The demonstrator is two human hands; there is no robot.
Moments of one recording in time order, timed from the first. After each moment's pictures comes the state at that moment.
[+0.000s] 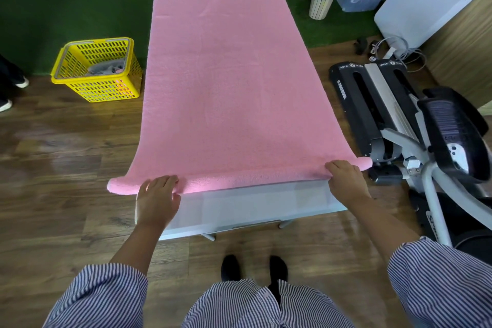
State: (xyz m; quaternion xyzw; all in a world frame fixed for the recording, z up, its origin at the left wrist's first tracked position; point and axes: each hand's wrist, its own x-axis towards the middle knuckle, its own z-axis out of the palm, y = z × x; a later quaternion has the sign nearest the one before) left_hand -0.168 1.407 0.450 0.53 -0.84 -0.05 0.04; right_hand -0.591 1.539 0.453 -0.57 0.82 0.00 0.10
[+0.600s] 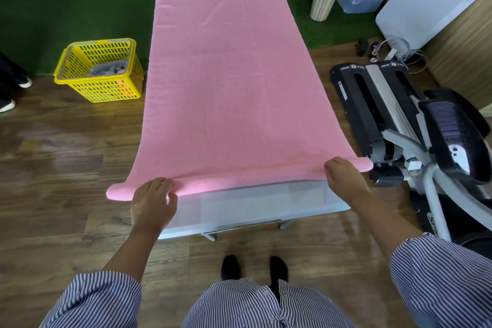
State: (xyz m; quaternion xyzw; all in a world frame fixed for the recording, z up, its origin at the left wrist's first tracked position) left_hand -0.156 1.415 0.443 0.56 -0.82 -0.02 0.10; right_hand -0.595 1.531 0.454 -0.57 0.81 -0.07 0.13
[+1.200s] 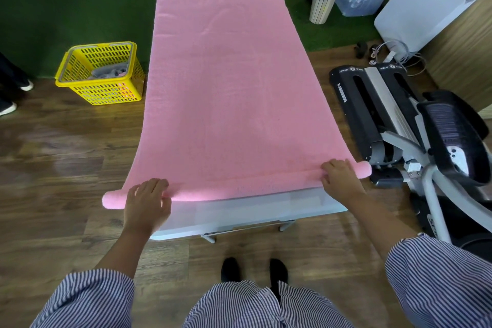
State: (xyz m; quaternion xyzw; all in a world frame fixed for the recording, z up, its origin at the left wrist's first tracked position) left_hand -0.145 1.410 0.451 0.54 -0.84 -0.01 0.07; right_hand -0.593 1.530 0.451 -0.58 0.81 0.00 0.10
